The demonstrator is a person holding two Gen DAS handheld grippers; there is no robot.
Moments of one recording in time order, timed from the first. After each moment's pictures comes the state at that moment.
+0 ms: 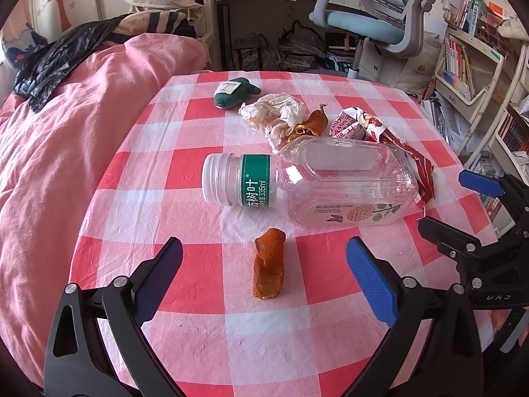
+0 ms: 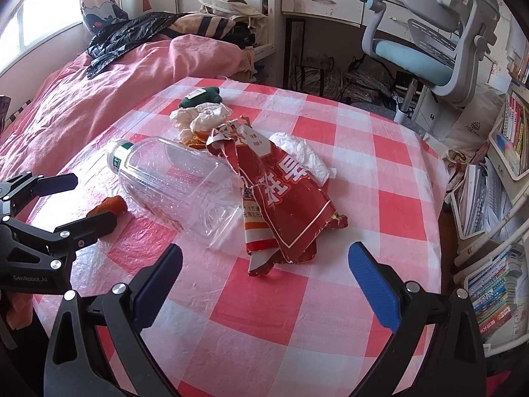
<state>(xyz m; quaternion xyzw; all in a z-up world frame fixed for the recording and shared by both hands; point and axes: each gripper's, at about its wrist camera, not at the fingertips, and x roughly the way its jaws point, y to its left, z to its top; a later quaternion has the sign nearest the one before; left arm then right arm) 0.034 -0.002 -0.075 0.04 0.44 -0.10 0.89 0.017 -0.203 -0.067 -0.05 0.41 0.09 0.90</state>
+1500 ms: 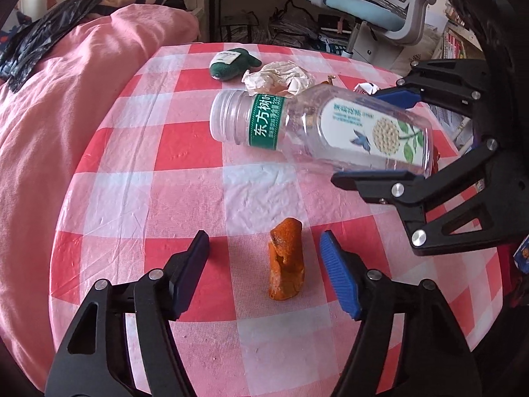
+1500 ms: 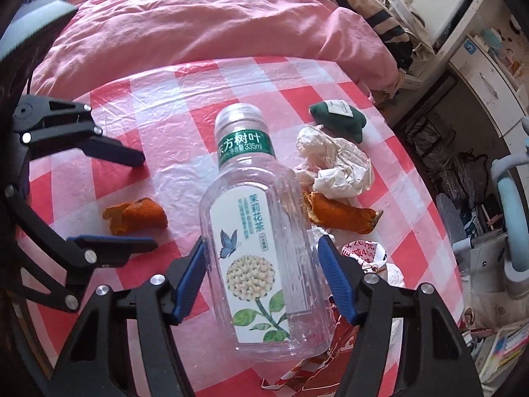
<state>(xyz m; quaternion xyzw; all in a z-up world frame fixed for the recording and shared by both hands) 0.054 0.011 -0.096 0.02 0.48 -0.13 0.86 0.088 -0.110 -0.063 -0.31 0.42 0.30 0.80</state>
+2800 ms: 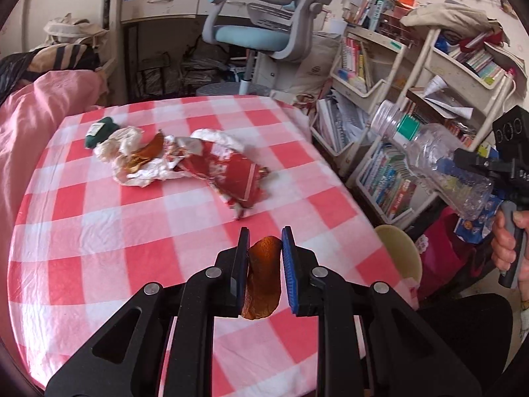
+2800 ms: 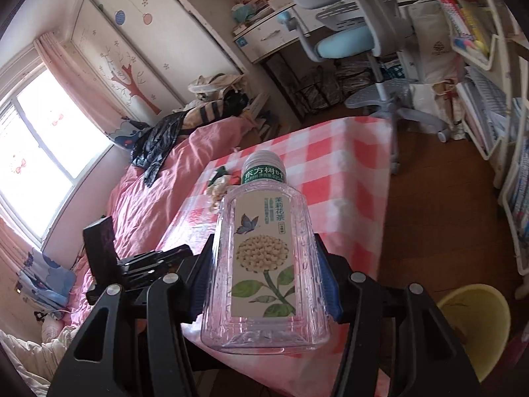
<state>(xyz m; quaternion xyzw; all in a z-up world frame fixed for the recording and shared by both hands) -0.031 -0.110 -0.026 0.02 0.41 -0.30 0.86 -0.099 -0.429 -0.002 0.24 0.36 0.15 0.89</state>
